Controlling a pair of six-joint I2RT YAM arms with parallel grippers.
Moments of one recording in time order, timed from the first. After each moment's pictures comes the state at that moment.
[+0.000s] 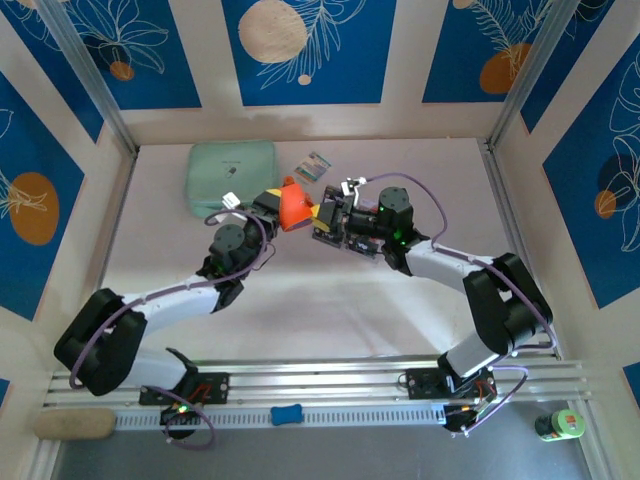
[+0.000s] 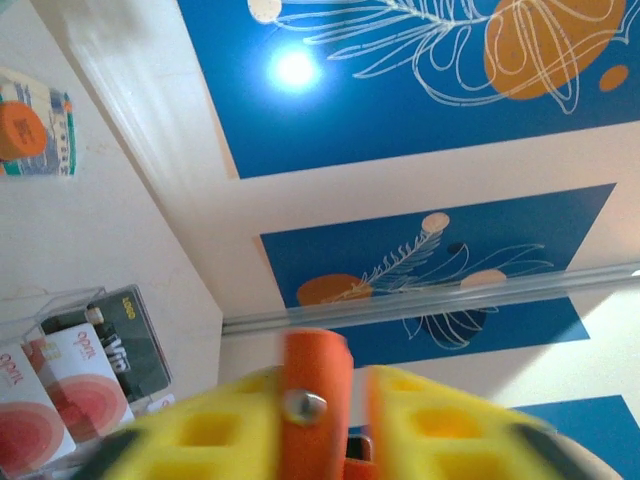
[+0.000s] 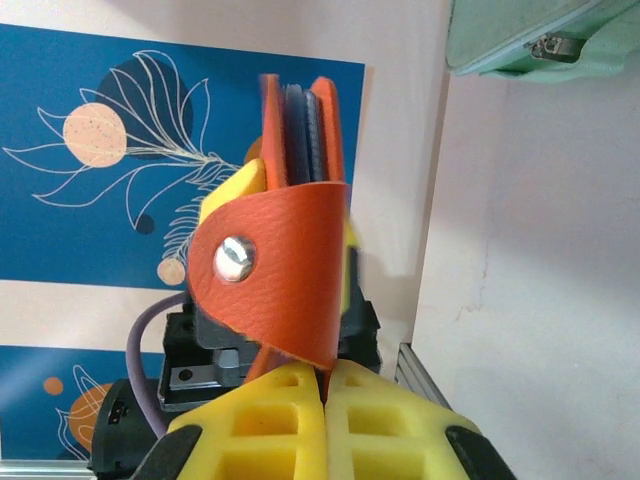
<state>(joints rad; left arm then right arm) -0.65 1.35 0.57 0.86 -0.21 -1.43 0.50 1.55 0.80 0.70 -0.79 1.40</state>
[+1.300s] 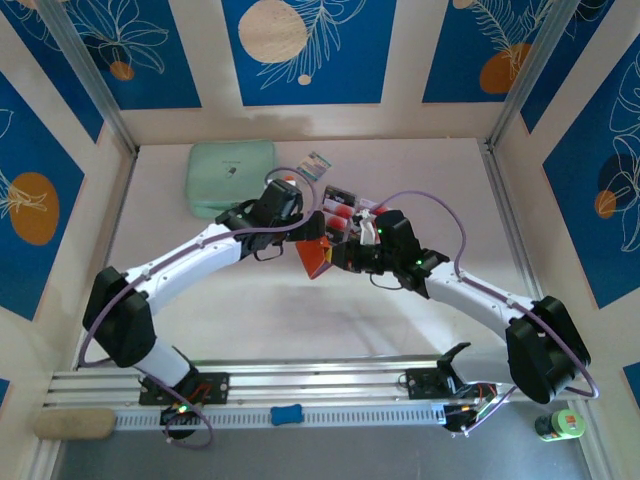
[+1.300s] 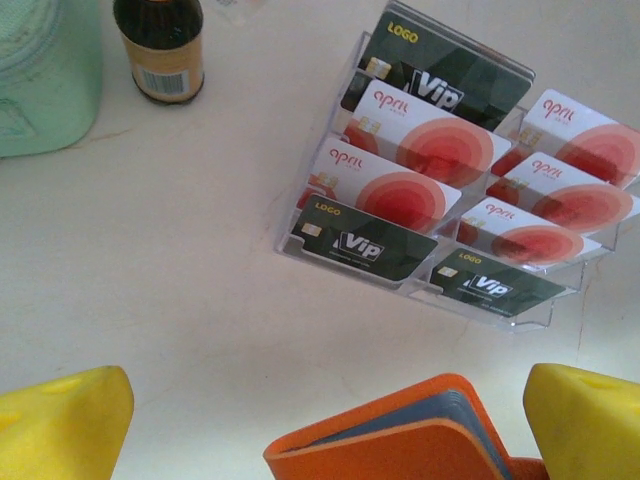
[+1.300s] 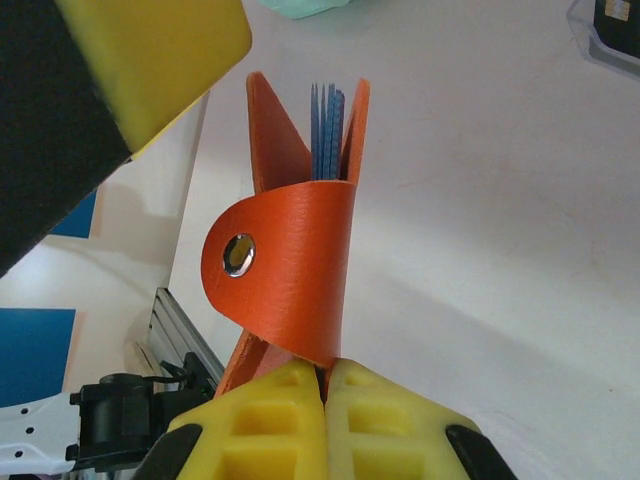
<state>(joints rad) -0.73 1.55 1.25 -0.54 -0.14 -0.61 0.59 1.26 0.70 -0.02 -0.52 0.77</state>
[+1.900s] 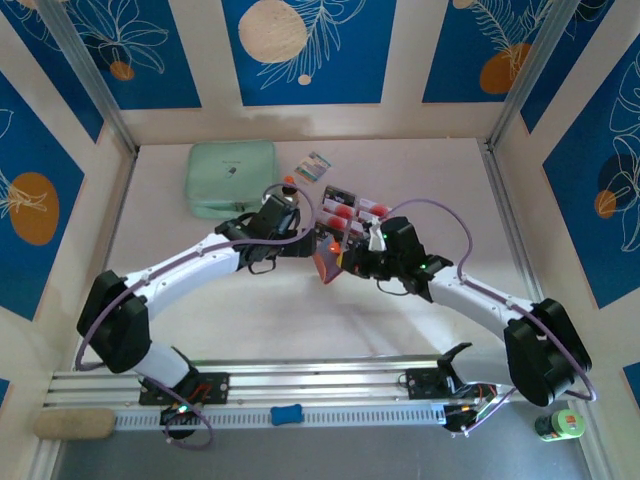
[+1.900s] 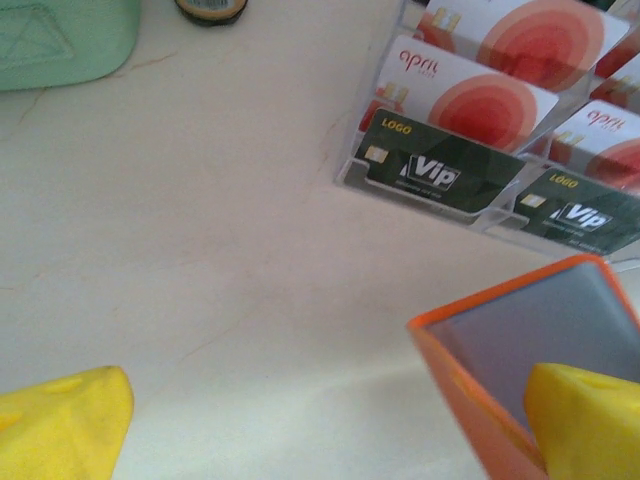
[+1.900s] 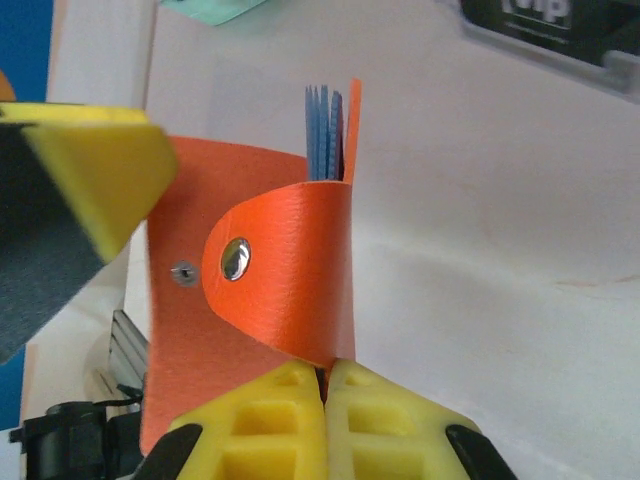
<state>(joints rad) -0.74 1.50 1.13 -0.57 -0.17 -0.57 0.54 1.24 0.62 -0.06 -0.46 0.78</state>
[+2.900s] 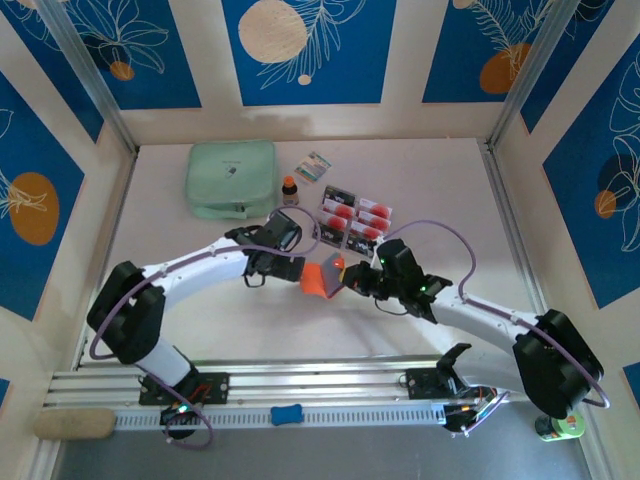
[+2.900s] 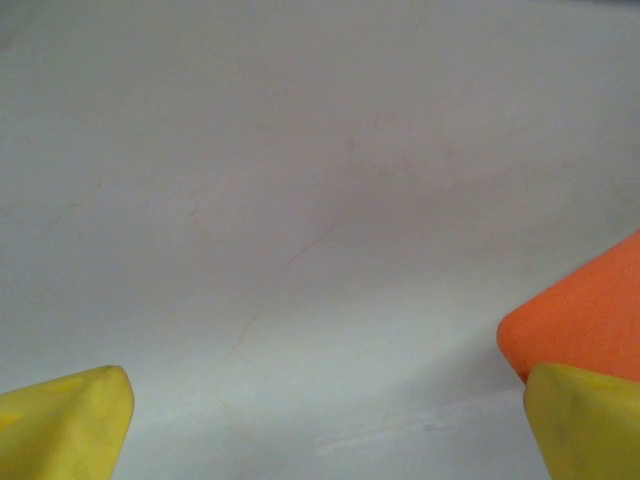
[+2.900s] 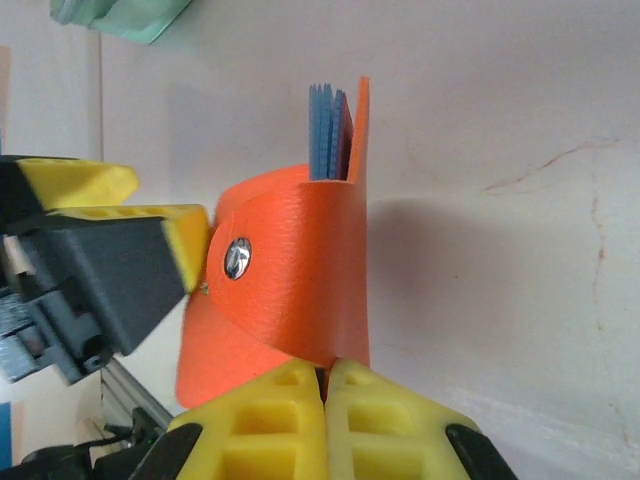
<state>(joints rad) -0.74 1.55 1.06 -0.66 -0.23 -0.39 0.66 1.15 0.47 0.01 -0.27 1.00</state>
